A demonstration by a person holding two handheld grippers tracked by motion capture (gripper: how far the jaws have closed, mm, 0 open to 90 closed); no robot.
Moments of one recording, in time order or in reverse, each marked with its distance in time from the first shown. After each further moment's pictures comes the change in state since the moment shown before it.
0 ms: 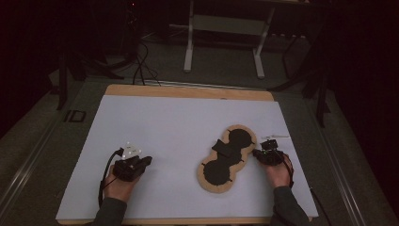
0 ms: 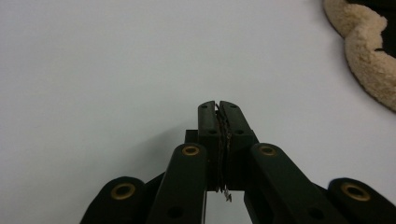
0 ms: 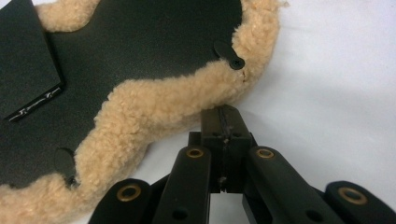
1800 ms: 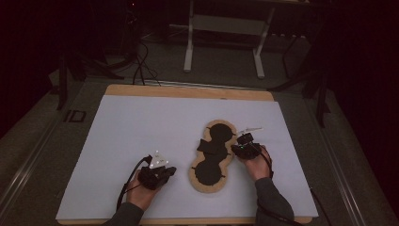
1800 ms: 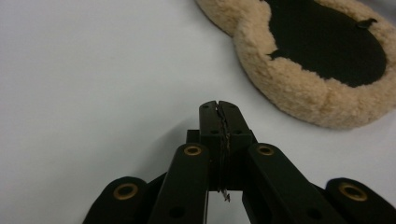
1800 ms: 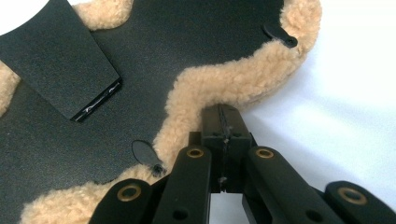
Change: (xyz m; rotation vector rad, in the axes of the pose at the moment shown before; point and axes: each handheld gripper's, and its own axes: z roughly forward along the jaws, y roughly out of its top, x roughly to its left) left arm -0.060 0.001 0.036 0.046 -0.161 0.118; right arm 0.063 0.032 0.025 0.044 0.085 -0.143
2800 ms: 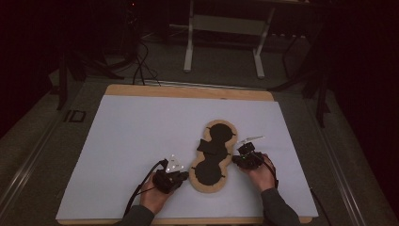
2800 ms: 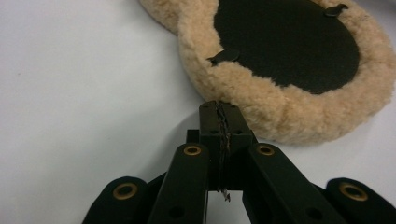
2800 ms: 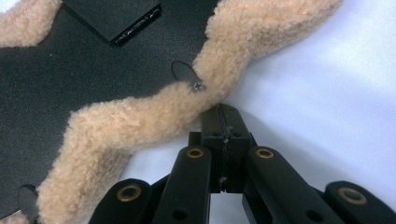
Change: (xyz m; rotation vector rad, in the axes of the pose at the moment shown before) left arm -0.027 0.006 0.028 0.022 -0.058 0.059; right arm 0.010 -0.025 -0.014 0.063 0.049 -0.047
